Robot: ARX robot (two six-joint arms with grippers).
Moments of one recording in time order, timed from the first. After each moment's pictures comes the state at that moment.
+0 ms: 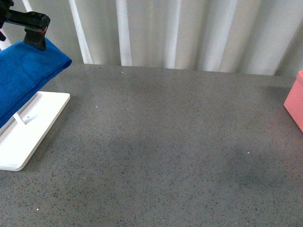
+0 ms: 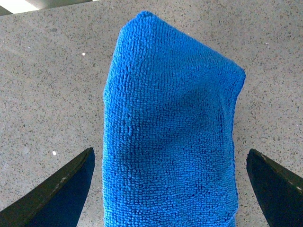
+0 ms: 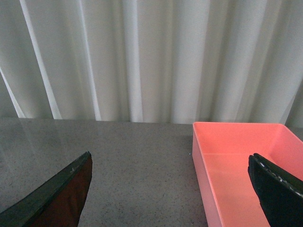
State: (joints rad) left arm 0.08 2.14 1.71 -0.41 -0.08 0.25; right arm 0.00 0.00 0.02 0.00 0.00 0.00
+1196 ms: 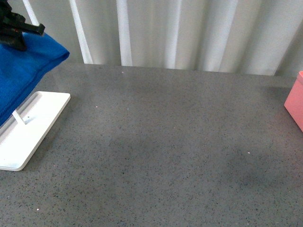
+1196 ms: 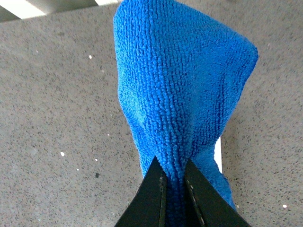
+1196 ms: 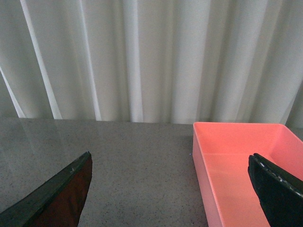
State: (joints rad) left arm 0.10 2.11 1.71 -0.41 -0.05 0.28; right arm 0.00 0.00 0.02 0.00 0.00 0.00
